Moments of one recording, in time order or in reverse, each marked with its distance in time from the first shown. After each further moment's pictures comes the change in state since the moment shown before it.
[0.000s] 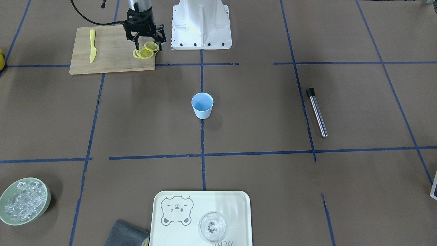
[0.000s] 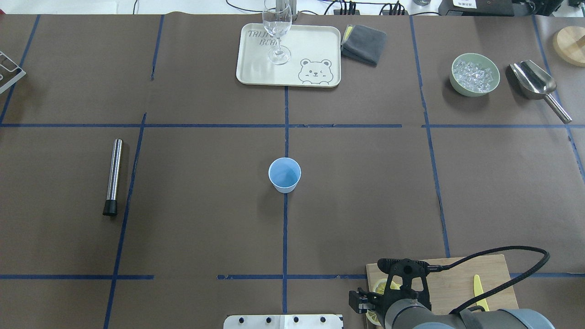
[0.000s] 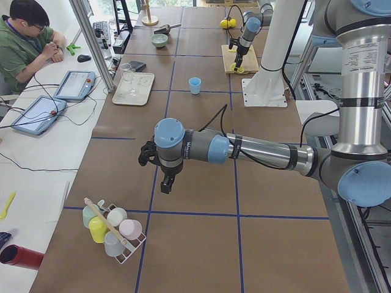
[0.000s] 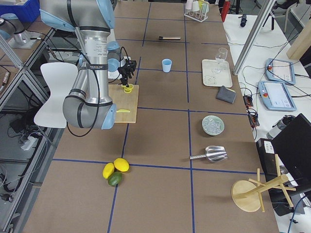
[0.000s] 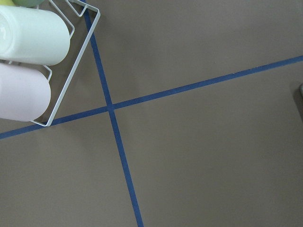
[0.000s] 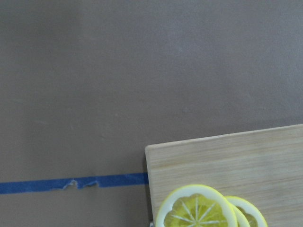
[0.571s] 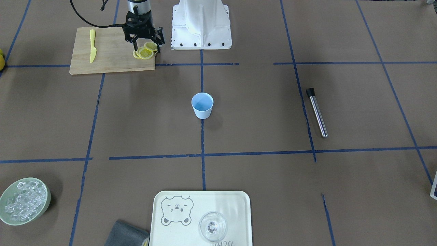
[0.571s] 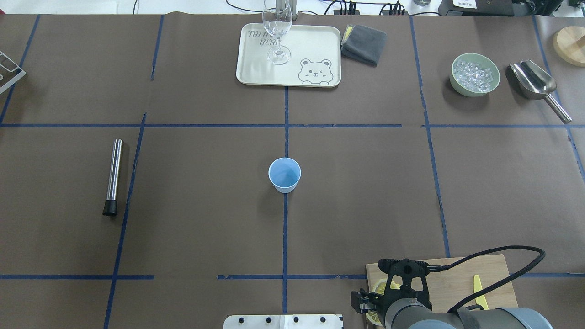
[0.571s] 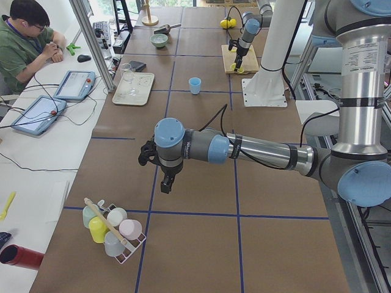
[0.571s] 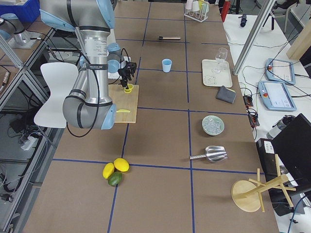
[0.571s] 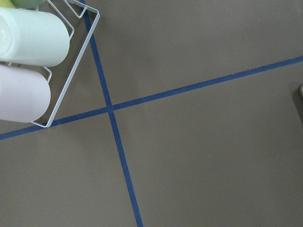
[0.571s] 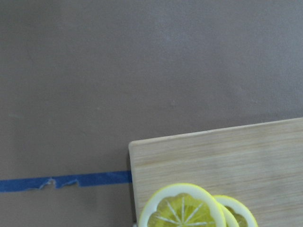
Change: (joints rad) left arm 0.000 0.000 -0.001 0.000 0.000 0.000; right arm 0.007 -0.008 -0.013 0.000 0.026 -0.001
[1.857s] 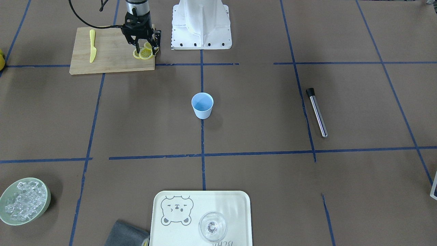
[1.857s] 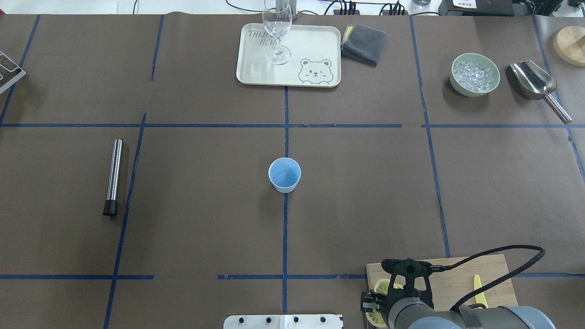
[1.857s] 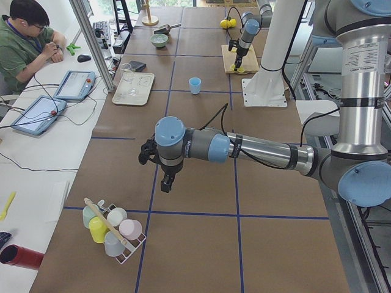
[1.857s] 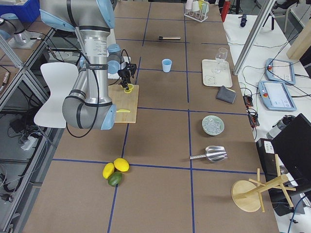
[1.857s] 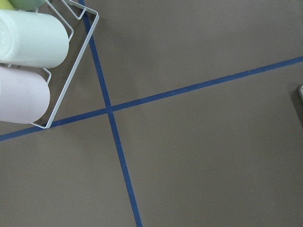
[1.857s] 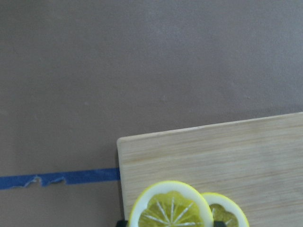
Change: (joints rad) left arm -0.001 0.001 -0.008 0.001 0.001 0.000; right arm 0.003 -0.007 -0.003 0.000 0.014 0.000
